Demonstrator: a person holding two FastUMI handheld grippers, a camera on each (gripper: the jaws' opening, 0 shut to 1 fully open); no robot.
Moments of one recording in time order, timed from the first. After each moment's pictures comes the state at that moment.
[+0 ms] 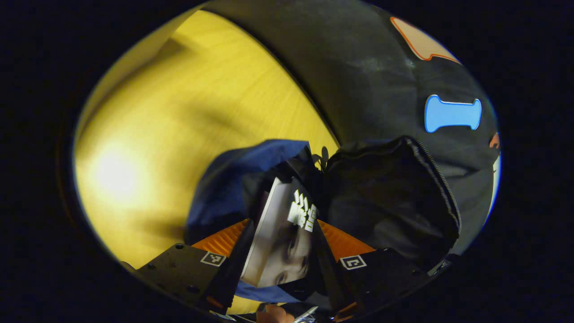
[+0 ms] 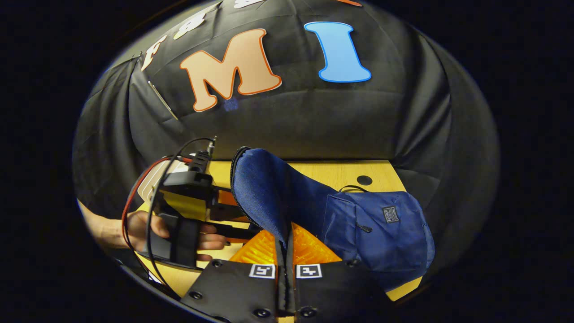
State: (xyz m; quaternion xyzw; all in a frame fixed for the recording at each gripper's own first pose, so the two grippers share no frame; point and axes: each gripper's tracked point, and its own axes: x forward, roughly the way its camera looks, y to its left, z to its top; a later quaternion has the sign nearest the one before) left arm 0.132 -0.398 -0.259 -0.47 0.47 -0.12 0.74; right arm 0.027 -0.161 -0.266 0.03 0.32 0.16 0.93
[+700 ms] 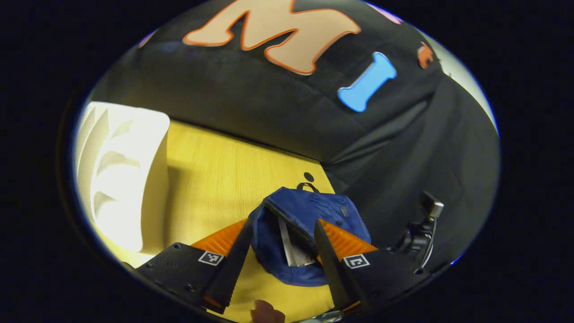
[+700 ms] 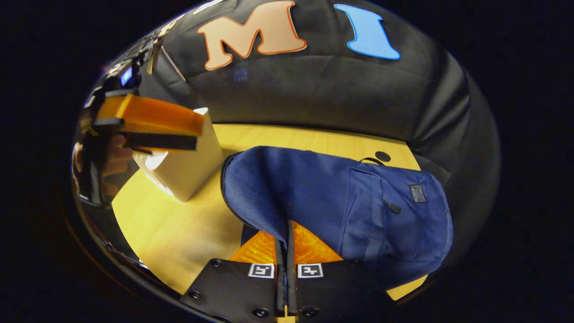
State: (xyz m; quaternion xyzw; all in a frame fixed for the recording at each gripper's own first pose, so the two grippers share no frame) left arm 0.104 -0.312 -0.149 -0.20 0.32 -0.22 0.90; right arm -0.002 -0.126 -0.346 -0.05 0.40 0.18 0.90
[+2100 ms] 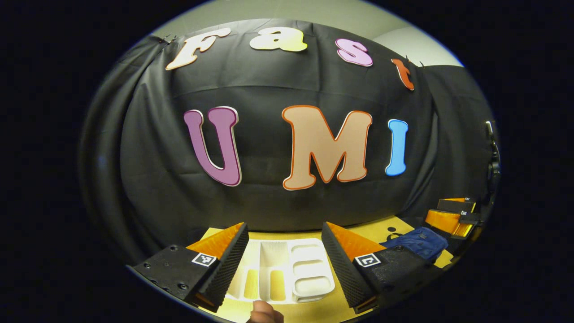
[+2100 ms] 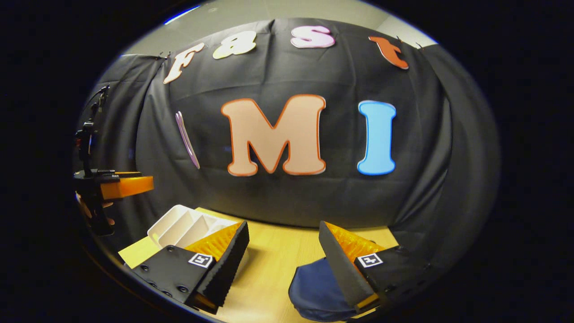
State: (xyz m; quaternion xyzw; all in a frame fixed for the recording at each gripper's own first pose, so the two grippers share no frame) left arm 0.100 -0.076 0.028 0.00 0.06 -0.02 1.00; right arm 0.040 -0.001 -0.046 -0.01 0.11 0.11 0.99
